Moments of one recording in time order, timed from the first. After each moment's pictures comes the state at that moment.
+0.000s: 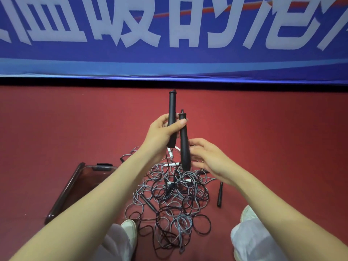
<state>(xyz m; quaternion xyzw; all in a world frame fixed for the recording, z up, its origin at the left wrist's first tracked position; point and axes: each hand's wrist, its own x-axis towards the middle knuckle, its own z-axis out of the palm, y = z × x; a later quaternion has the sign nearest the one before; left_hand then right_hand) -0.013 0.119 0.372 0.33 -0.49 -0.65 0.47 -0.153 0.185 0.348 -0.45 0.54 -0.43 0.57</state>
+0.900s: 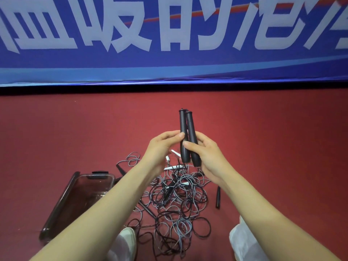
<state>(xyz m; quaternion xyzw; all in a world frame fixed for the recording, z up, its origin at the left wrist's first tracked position) -0.020 0.127 0.359 0.41 -0.49 -0.67 0.39 -0.145 0.182 0.355 -0.40 0.48 -0.58 0.52</state>
